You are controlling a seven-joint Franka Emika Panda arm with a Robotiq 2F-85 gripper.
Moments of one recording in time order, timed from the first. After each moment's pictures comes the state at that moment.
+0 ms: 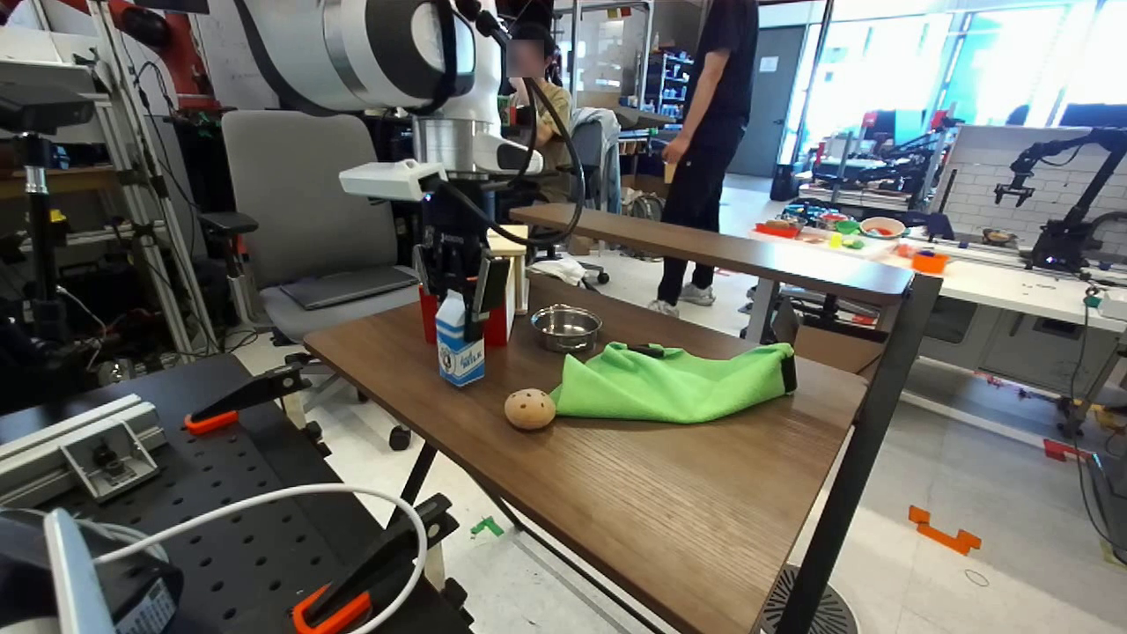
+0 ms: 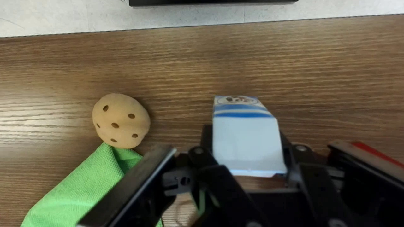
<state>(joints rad) 0.16 0.41 -0.01 -2.22 -0.17 2.52 0.26</state>
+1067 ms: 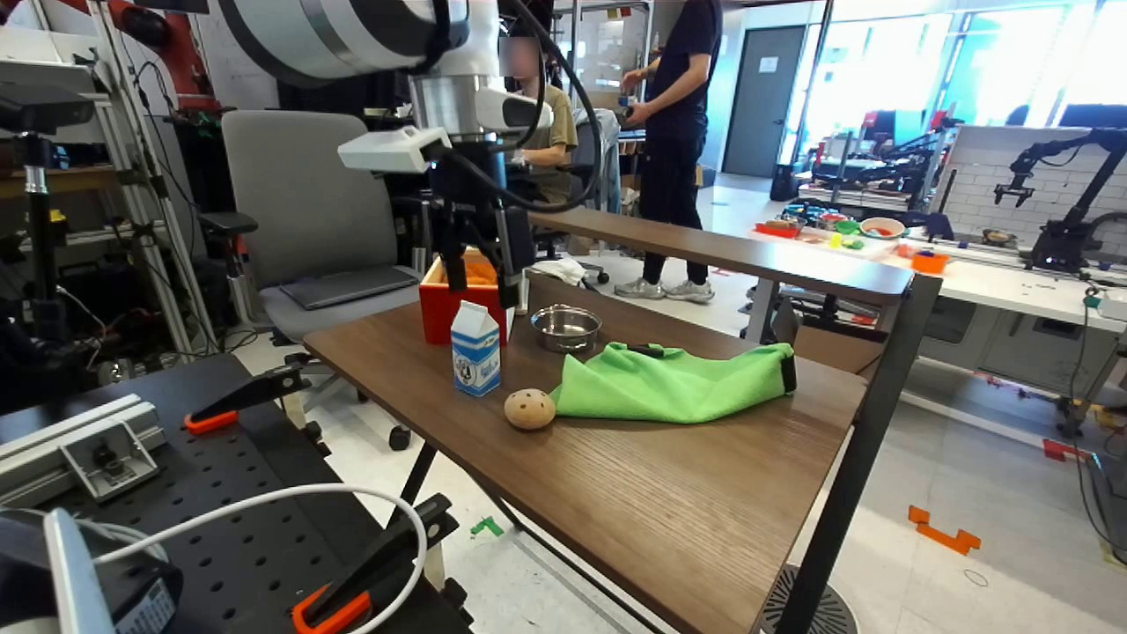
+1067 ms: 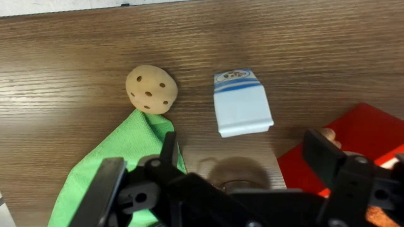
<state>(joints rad) 0.16 0.29 -0.05 -2.32 -0.20 2.63 0.26</state>
